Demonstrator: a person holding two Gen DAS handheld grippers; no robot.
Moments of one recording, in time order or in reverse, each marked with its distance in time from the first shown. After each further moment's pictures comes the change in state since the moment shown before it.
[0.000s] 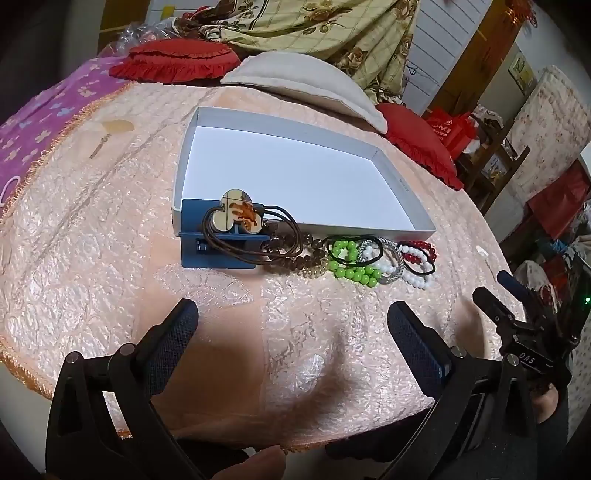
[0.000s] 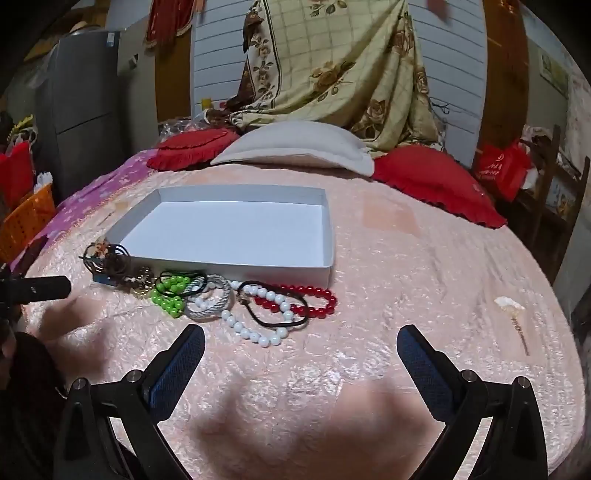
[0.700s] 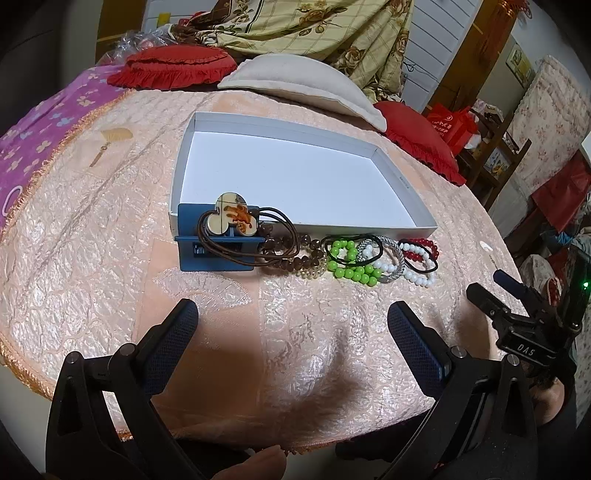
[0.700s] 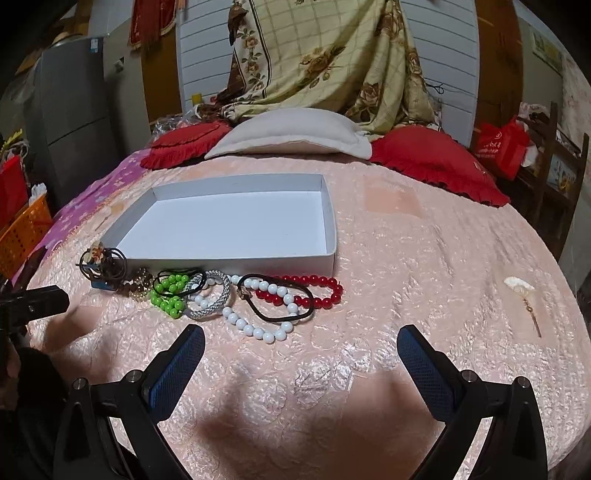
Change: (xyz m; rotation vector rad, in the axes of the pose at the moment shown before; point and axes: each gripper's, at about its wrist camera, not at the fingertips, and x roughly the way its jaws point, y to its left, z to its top) left arm 0.005 -0.010 -0.002 0.022 -0.004 0.019; right arm 0.013 -0.001 0.001 0.059 0.048 0.005
